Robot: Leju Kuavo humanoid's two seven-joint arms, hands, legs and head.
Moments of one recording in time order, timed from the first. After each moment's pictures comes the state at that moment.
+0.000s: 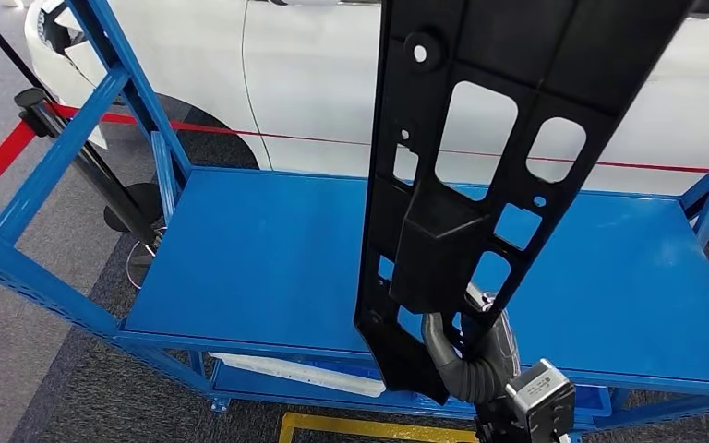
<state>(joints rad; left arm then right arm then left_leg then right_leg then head) 0.29 -0.36 0.93 -1.00 -0.78 -0.41 -0.53 0.12 0.04 0.32 -2.06 0.19 0.12 -0.18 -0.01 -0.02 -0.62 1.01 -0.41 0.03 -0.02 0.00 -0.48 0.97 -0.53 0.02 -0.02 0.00</state>
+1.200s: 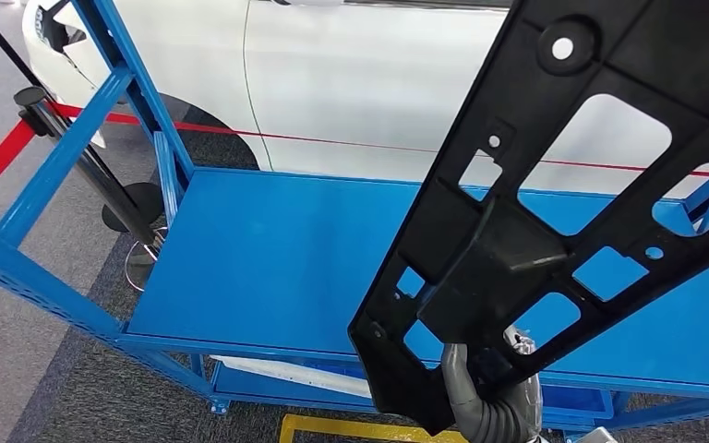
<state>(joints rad) 0.41 -0.36 0.66 -1.13 -0.53 -0.23 -0.33 0.31 0.14 0.34 -2.18 0.17 0.07 -0.28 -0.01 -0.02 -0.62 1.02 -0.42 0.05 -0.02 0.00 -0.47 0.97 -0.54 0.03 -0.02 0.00</state>
